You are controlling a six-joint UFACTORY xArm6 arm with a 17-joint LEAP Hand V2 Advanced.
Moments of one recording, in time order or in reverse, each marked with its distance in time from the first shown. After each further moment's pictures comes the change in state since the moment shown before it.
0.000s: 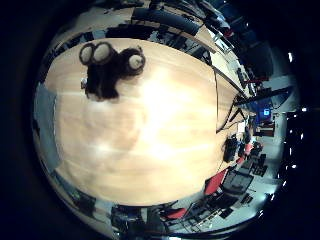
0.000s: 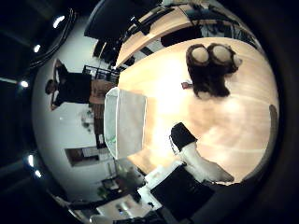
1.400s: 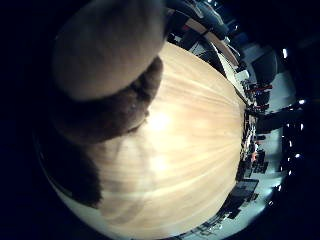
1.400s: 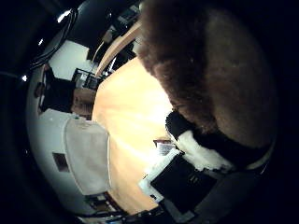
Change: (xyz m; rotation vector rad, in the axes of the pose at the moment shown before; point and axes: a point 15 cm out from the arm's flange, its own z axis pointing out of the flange) arm 0.014 -0.107 0.172 0.093 0.069 0.028
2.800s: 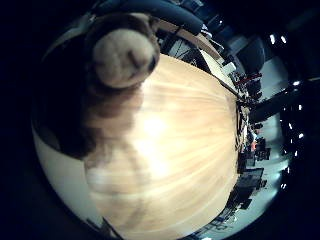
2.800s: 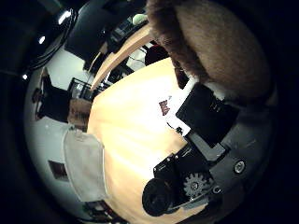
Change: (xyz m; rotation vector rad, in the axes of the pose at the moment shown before) arm 0.024 0.007 -0.047 0.097 0.057 0.075
